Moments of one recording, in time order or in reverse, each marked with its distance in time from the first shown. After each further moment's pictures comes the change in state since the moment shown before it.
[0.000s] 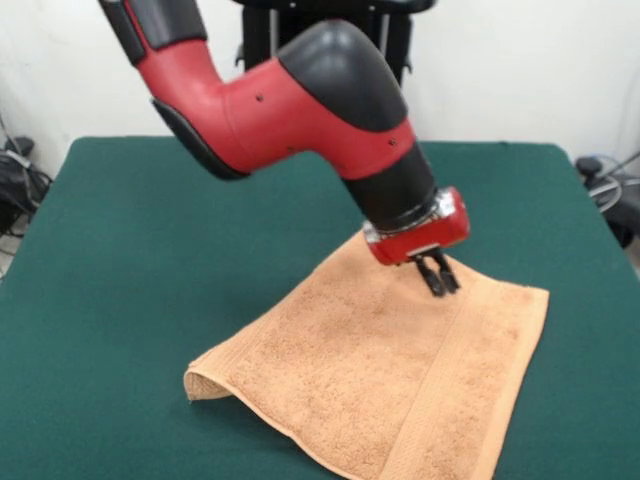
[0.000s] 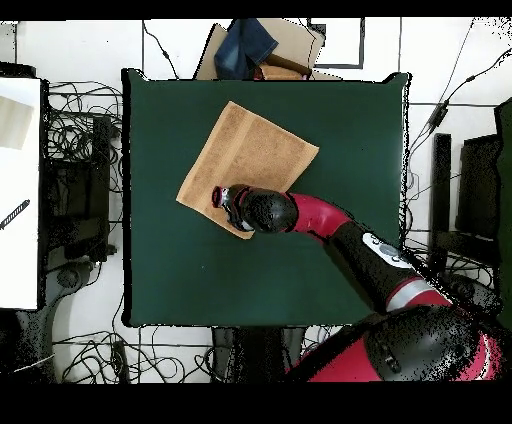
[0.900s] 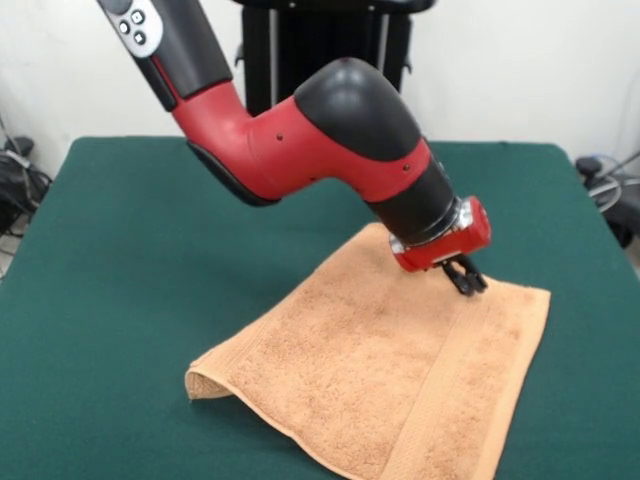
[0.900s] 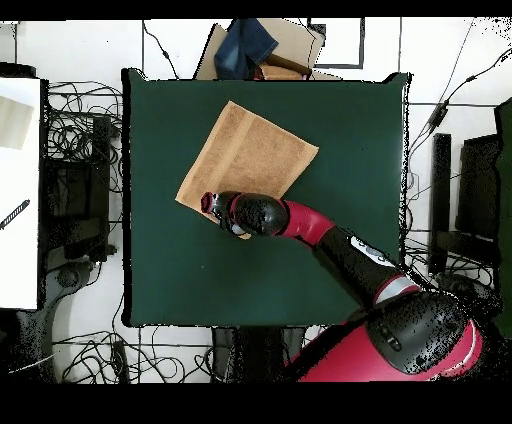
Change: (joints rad) arm -0.017 0.106 0.021 -0.007 0.029 0.003 0.000
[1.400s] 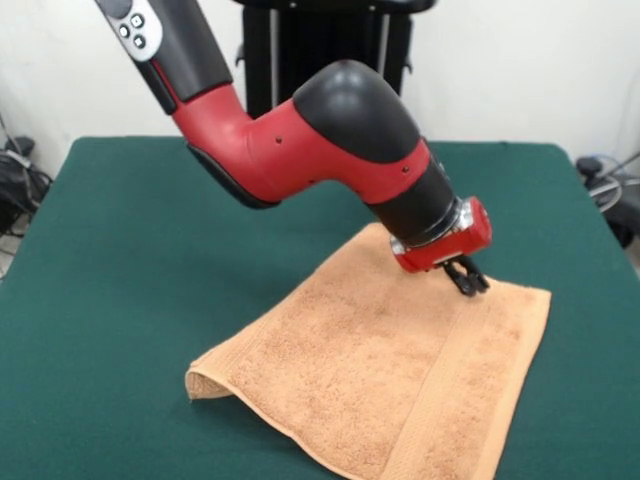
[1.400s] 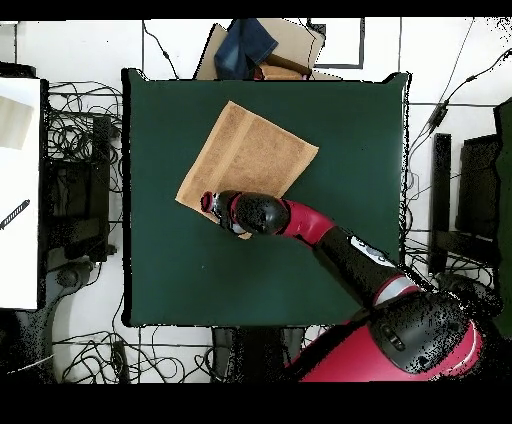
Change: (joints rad) arm -0.013 0.015 0.015 -0.005 0.001 0.012 0.000
